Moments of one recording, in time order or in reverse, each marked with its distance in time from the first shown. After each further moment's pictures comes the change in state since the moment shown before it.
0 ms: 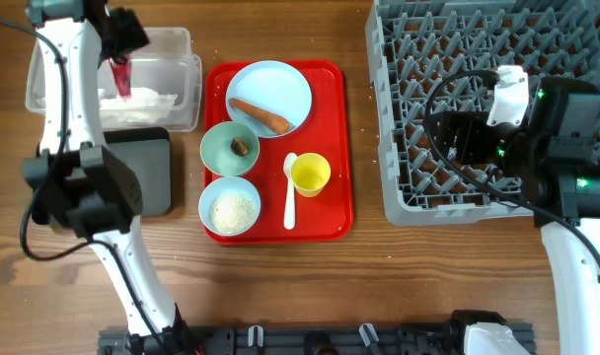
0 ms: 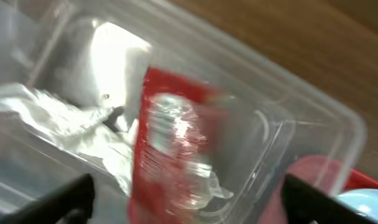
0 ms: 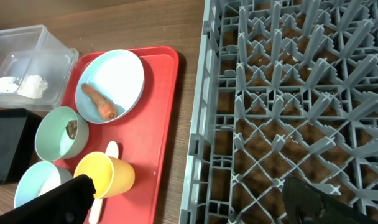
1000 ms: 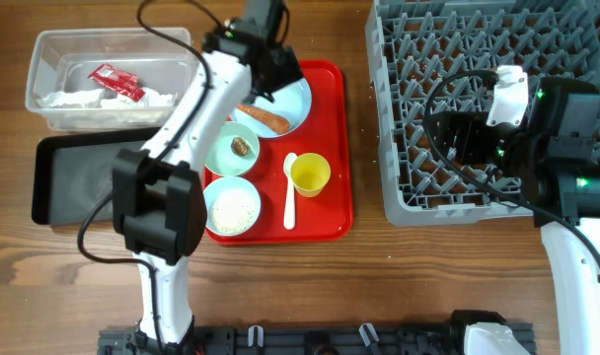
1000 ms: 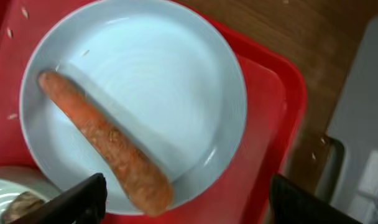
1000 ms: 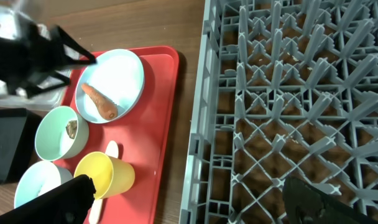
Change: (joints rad) left arm -0.525 -0.152 -0.446 0.287 0.078 -0.465; right arm 0.000 0.001 0.000 -0.002 0.000 0.000
